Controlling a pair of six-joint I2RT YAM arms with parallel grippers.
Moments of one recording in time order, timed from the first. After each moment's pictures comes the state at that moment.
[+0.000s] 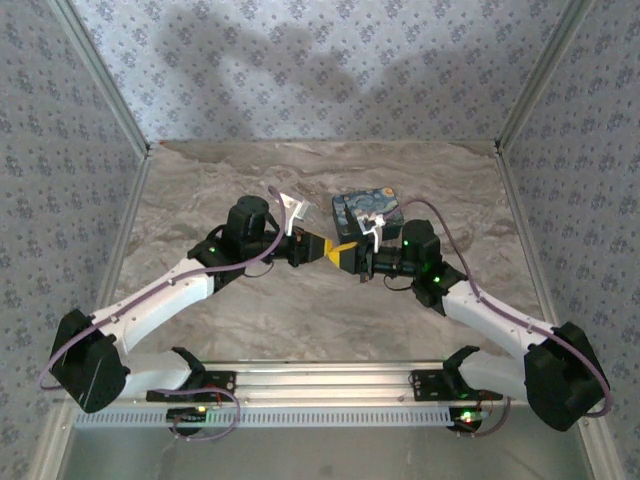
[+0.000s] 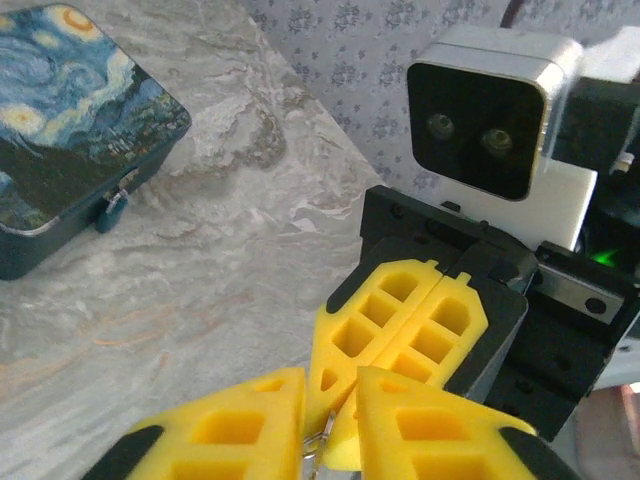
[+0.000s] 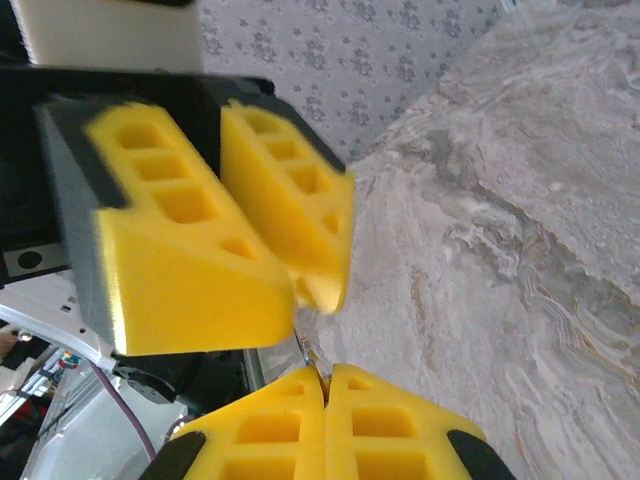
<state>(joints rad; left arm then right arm) -0.71 1.23 0.91 -0.09 0.57 -0.51 0.57 1.13 0.57 0.34 -0.74 0.50</state>
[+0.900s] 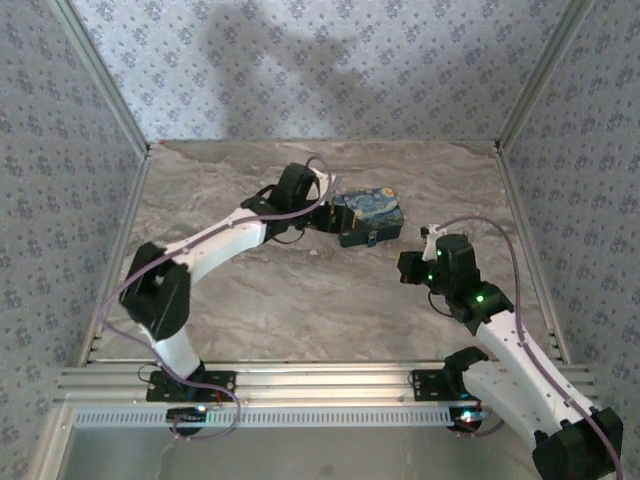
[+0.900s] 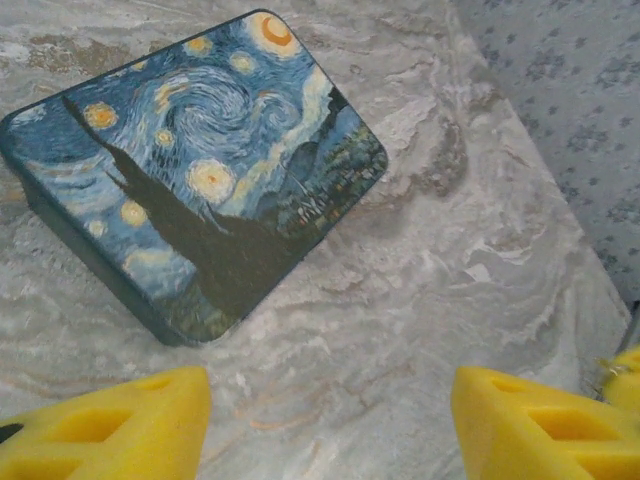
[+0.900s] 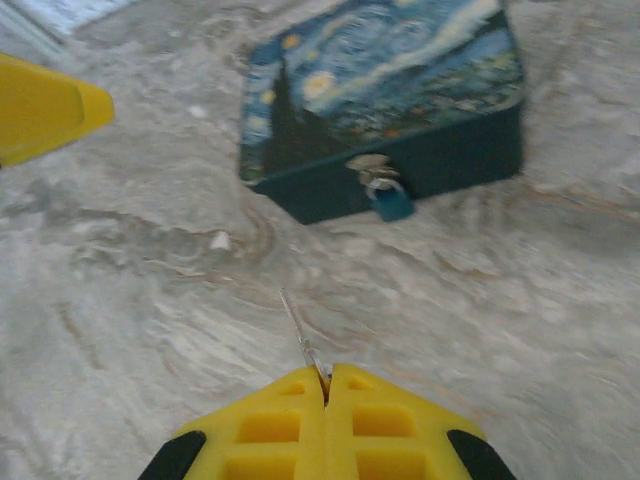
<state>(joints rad) -0.70 1.75 1.38 -0.31 0.35 -0.42 0.37 0.75 0.57 -0.43 -0.13 0.46</state>
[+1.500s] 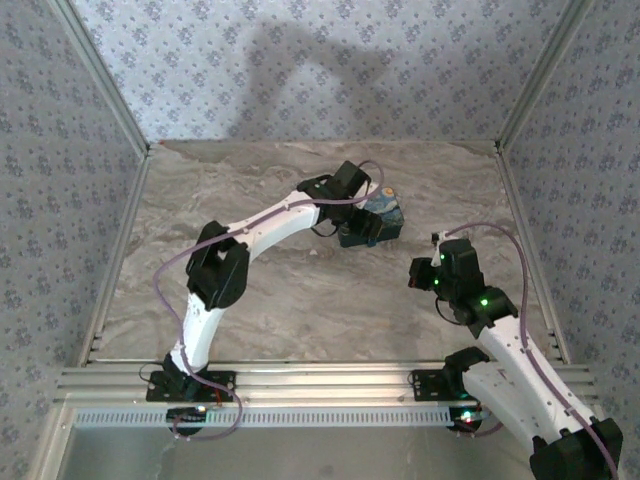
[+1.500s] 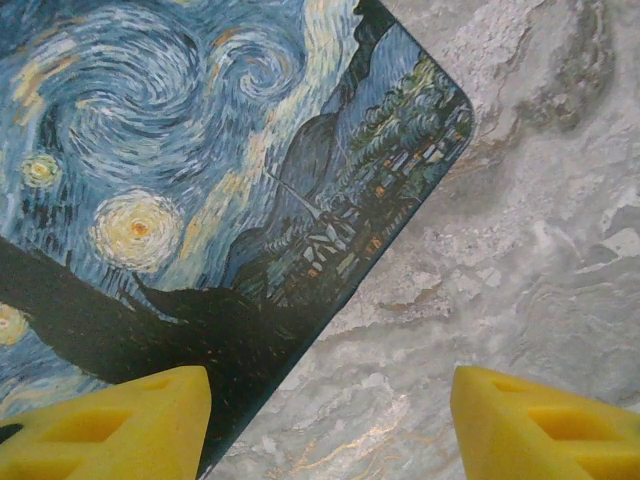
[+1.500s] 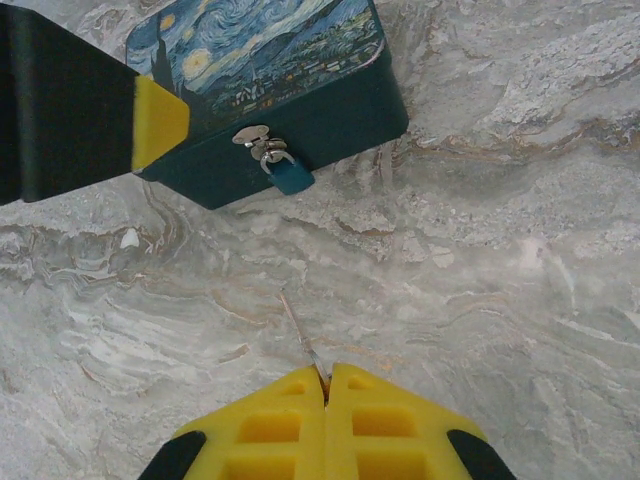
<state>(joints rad) -0.81 2.16 1.89 -0.70 0.17 -0.26 0.34 0.72 0.57 -0.55 -0.04 0.49</state>
